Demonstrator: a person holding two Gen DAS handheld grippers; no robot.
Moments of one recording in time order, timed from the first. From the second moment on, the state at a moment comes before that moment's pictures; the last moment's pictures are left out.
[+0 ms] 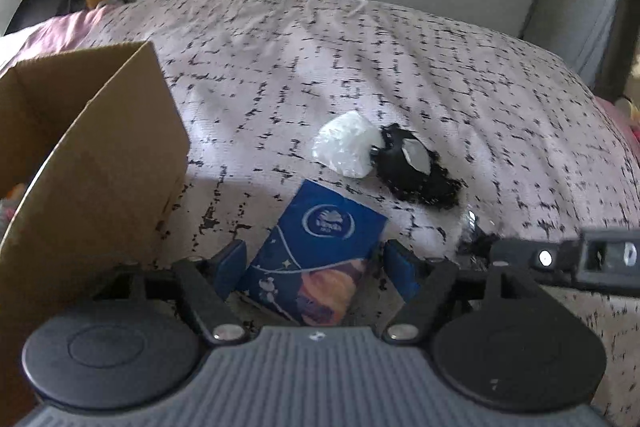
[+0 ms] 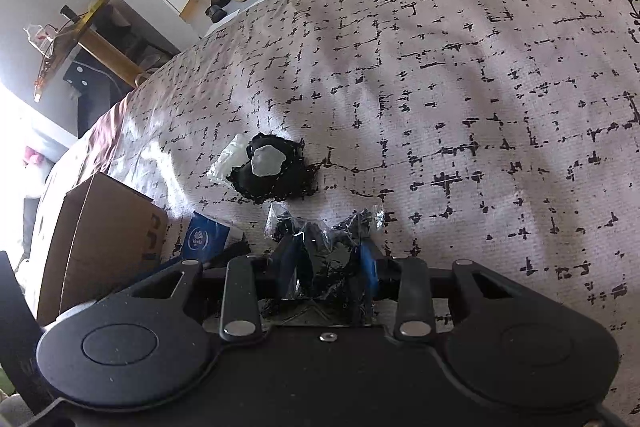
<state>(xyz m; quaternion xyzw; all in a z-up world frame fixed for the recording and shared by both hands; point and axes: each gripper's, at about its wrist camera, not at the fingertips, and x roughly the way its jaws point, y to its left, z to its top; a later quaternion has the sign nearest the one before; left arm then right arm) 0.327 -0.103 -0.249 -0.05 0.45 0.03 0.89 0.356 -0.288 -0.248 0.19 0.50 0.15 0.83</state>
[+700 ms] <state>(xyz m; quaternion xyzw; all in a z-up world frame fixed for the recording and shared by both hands) 0.284 -0.096 -0.187 -0.06 0.43 0.03 0.90 0.329 -0.287 -0.225 0.20 0.47 0.17 0.84</state>
